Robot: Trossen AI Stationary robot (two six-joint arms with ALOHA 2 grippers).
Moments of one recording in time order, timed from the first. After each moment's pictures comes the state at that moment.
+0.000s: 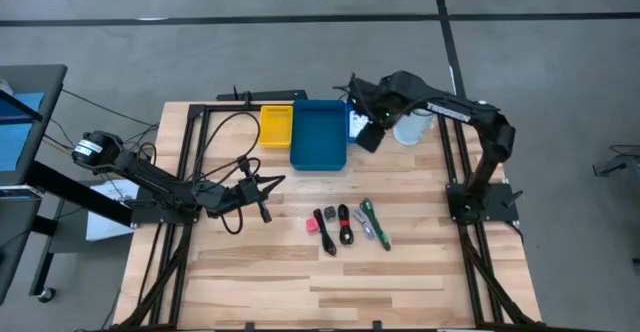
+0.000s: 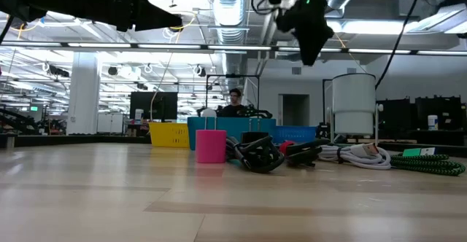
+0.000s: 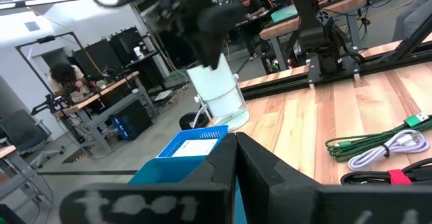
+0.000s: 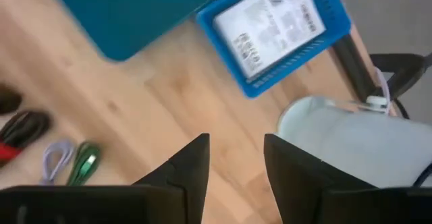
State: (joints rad) left arm -0.32 1.19 0.35 0.87 -0.75 0.40; right arm -0.39 1.77 1.80 -1.46 0.16 0.16
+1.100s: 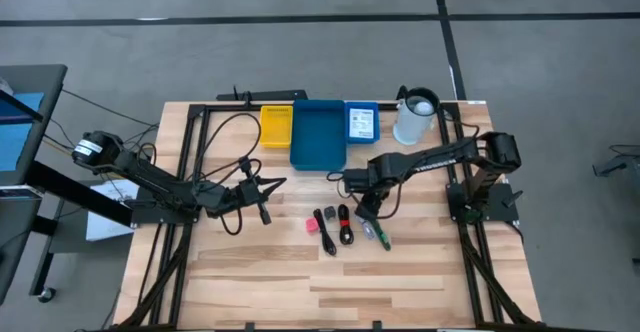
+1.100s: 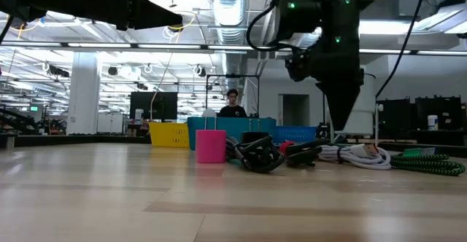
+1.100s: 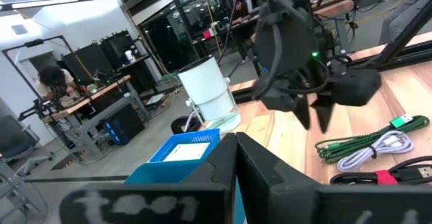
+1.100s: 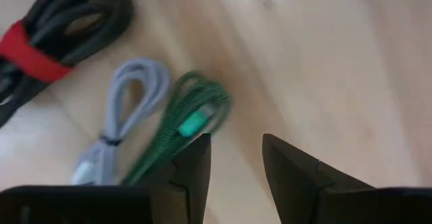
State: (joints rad) left arm -0.32 1.19 0.35 0.87 -0.72 0.40; right arm 0.01 1.74 1.14 -0.93 0.02 0.47
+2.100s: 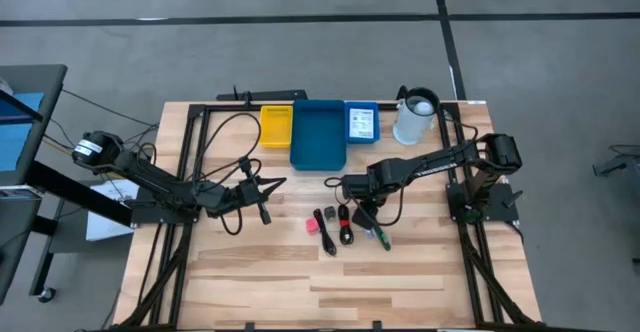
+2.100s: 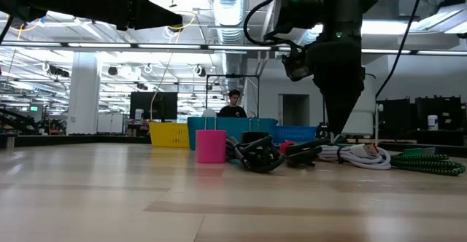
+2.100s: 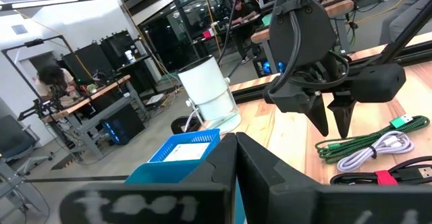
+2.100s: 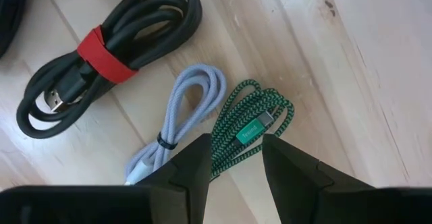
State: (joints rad) left arm -0.32 1.19 0.35 0.87 -0.72 0.40; right arm 0.06 1.74 1.12 -0.84 -0.05 0.50
